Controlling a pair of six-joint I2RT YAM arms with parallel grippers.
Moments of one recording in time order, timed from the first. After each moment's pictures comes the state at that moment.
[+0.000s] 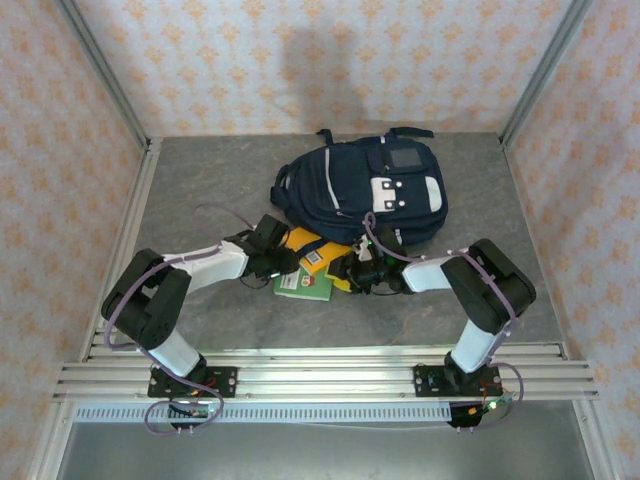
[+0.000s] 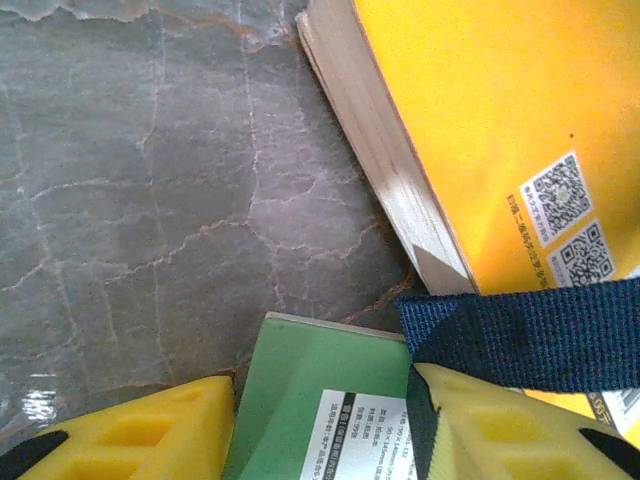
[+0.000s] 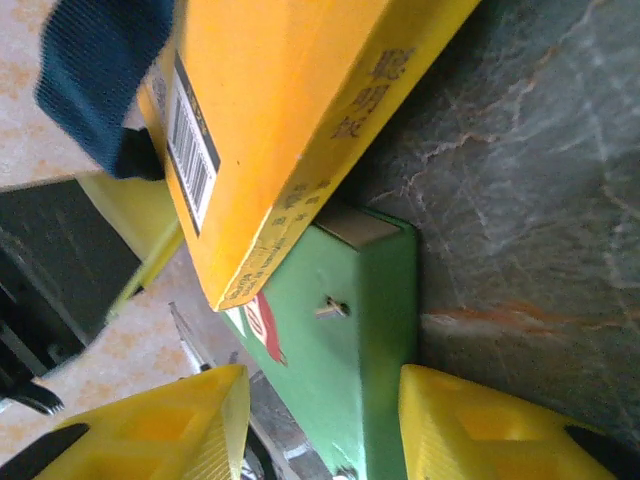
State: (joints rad) left arm -0.51 1.61 0.82 -0.33 0.04 -0.79; right arm 0.56 1.72 0.61 0.36 -0.72 1.15
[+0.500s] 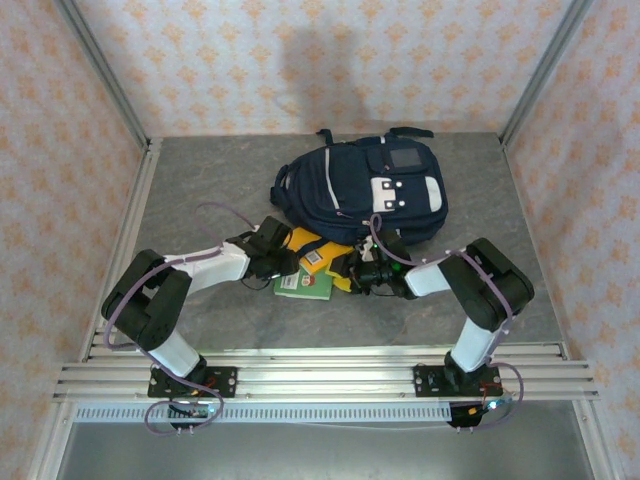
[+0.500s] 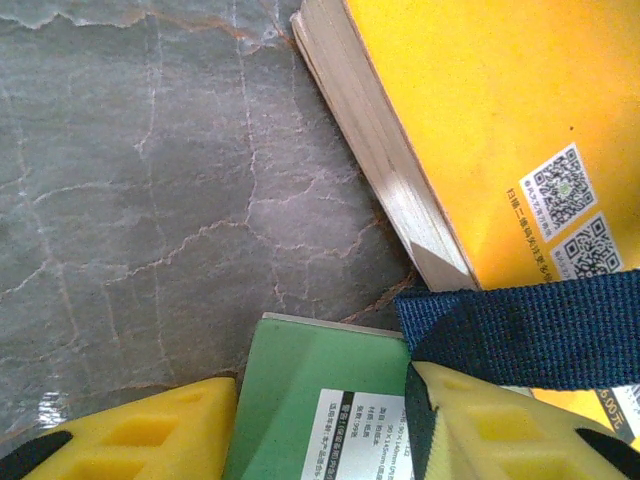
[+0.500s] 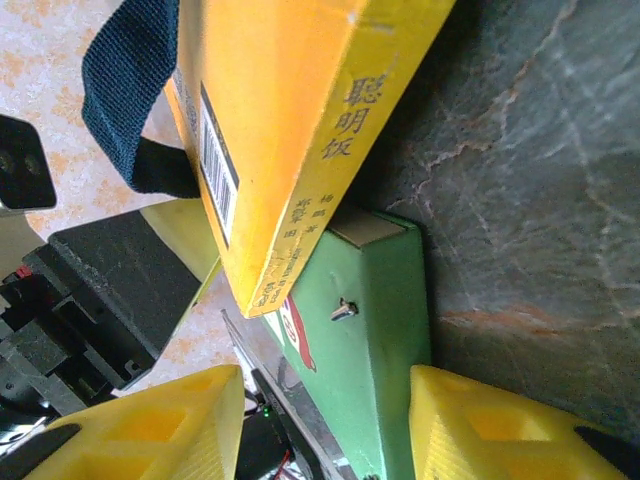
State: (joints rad) left arm -0.52 1.61 0.82 -0.32 0.02 -0.78; right arm 0.55 1.72 0.56 0.48 -0.73 1.23
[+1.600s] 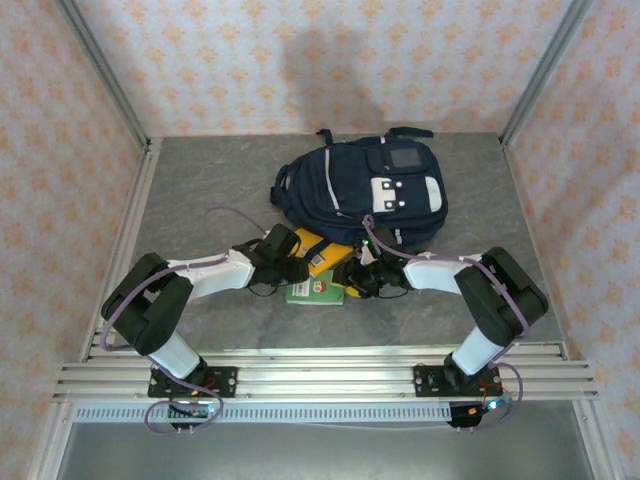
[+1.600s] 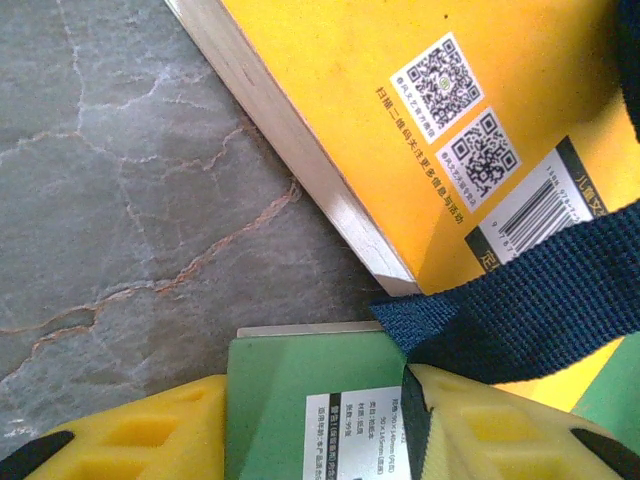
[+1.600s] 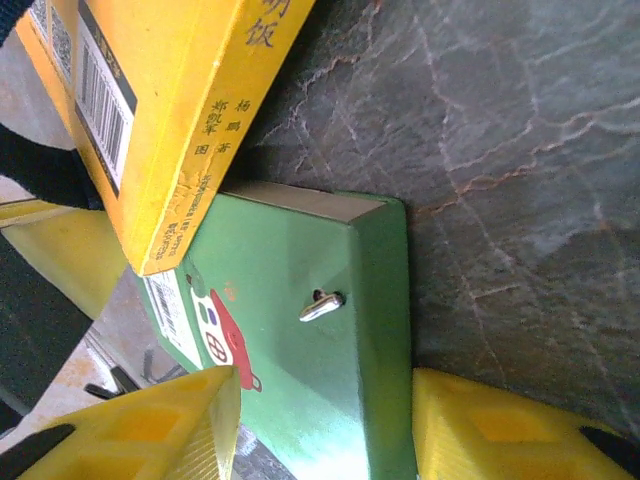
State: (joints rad) left arm -0.60 1.60 0.78 -0.27 0.06 -0.78; right arm 0.59 1.62 0.68 -0.03 -0.58 0.97
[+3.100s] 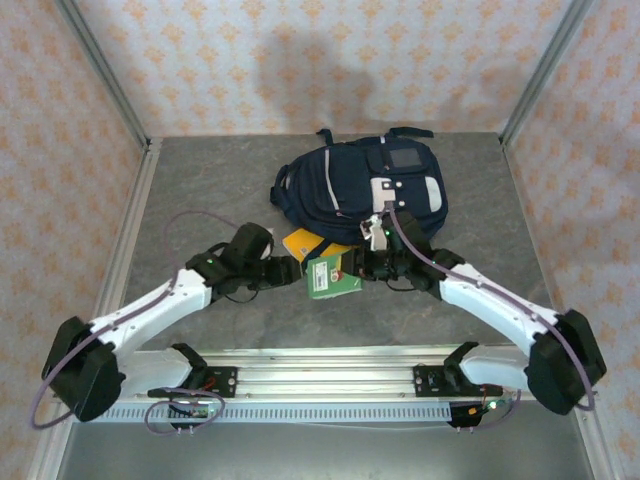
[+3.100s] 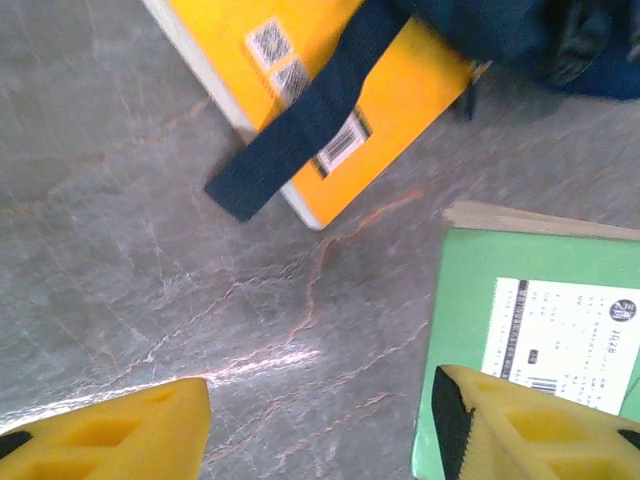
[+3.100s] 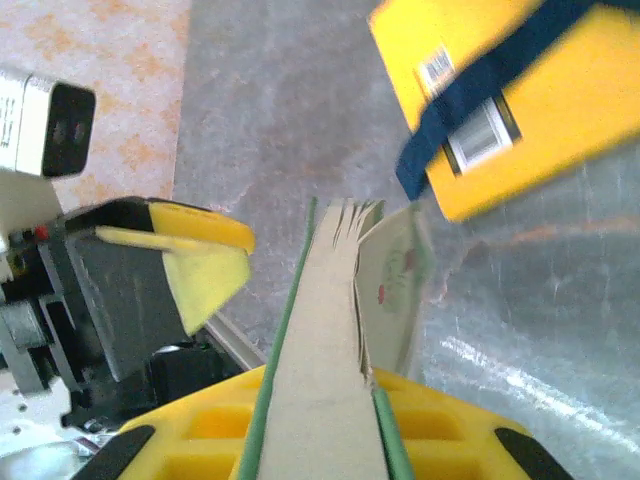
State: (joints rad) left arm -0.57 1.14 0.77 -0.53 0.18 -0.80; right arm 0.63 1.16 0.77 -0.30 -0.51 0.72
